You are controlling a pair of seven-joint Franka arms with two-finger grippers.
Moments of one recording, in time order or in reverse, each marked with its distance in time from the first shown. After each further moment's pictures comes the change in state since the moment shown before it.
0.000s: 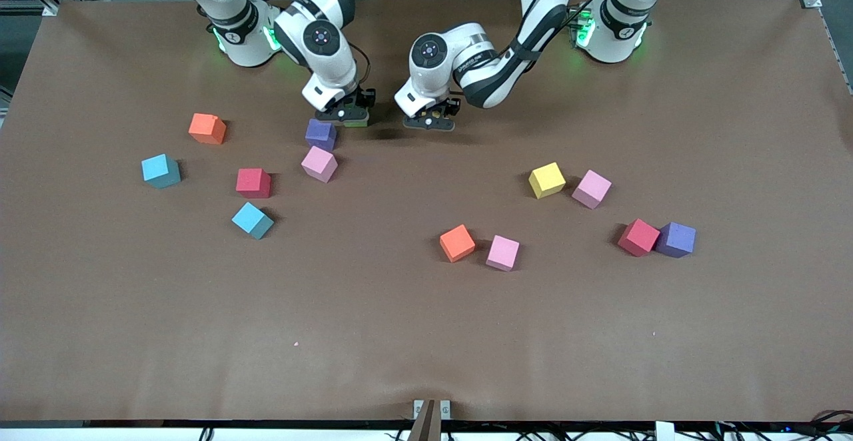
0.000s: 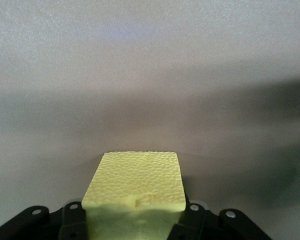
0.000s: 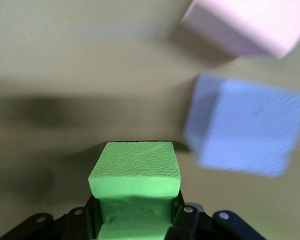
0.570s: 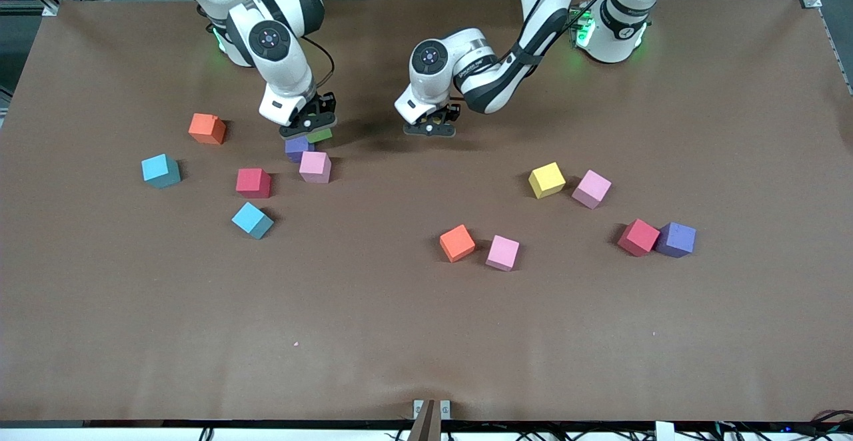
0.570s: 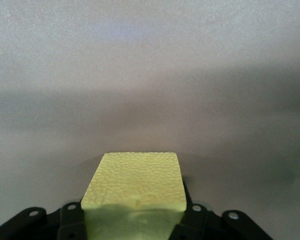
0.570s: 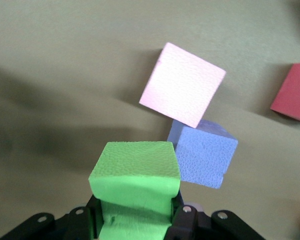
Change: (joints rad) left arm 0.000 0.009 0.024 0.023 0.000 -0.002 -0.004; right arm -0.146 -0.168 -0.004 0.009 -0.007 -0.147 -0.484
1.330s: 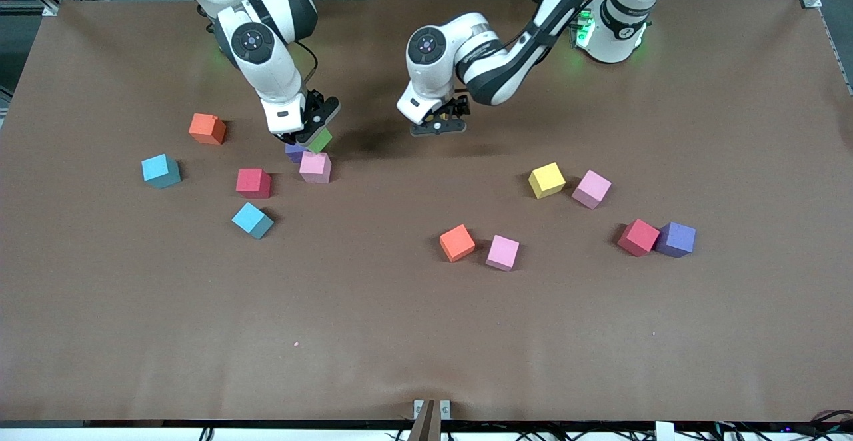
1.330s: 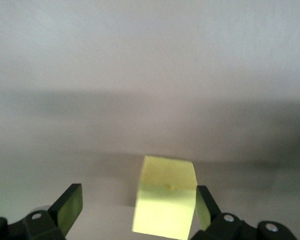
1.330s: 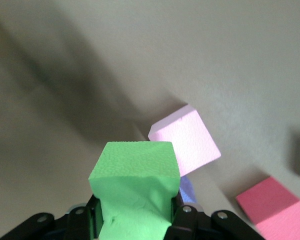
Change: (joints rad) left arm 0.067 -0.165 0.008 0.058 0.000 -0.236 -0.109; right arm 0.000 0.000 -0.061 0.059 -0.001 0.012 -0.646
